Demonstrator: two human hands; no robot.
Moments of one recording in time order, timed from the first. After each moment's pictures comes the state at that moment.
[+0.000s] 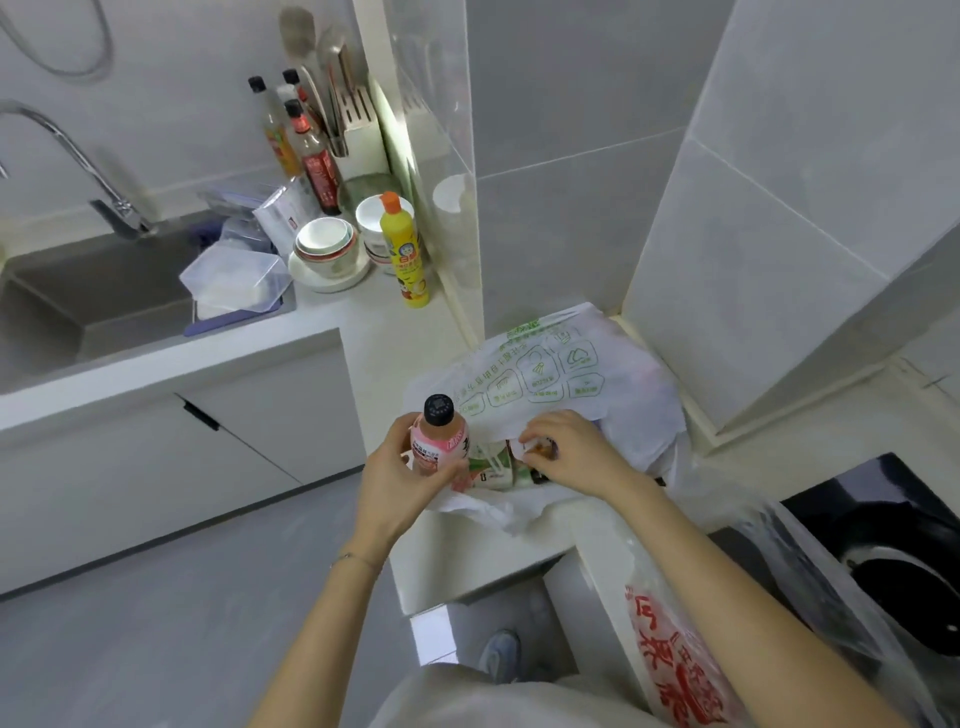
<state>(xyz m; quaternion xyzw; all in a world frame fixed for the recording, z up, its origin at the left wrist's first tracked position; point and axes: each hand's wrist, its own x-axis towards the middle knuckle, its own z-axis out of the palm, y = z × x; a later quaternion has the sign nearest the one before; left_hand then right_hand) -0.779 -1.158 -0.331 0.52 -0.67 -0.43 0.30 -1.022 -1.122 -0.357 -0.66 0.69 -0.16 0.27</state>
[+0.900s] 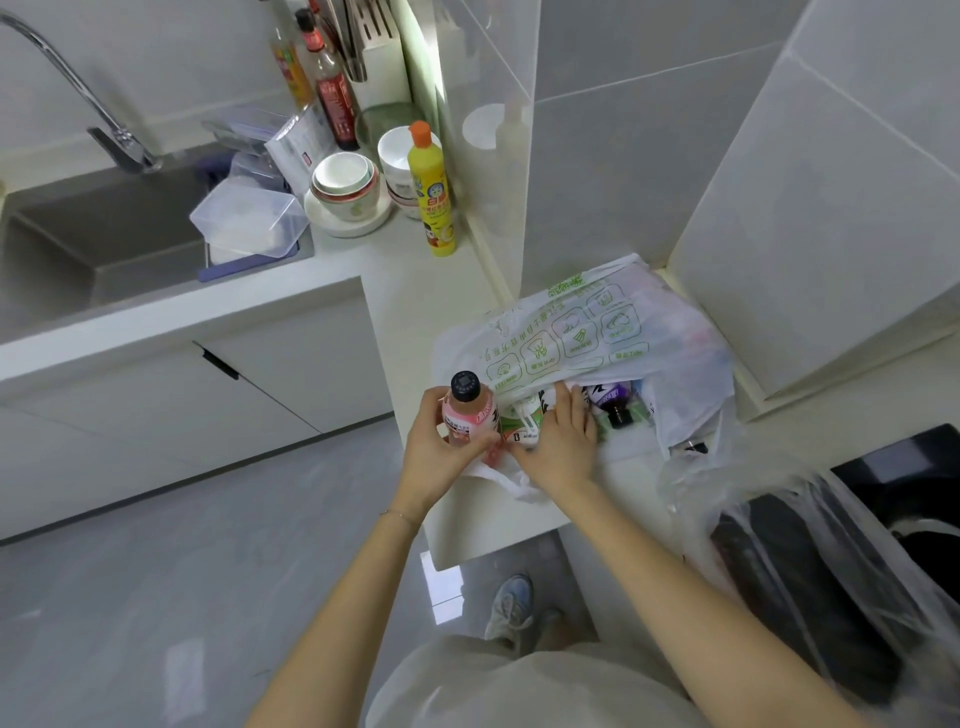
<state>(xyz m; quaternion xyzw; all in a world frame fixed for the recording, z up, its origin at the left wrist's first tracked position) -0.770 -1.169 -0.382 0.51 -0.61 -0.52 0.32 -0.935 -1.133 -0.431 -0.53 0.83 -0.04 0.17</state>
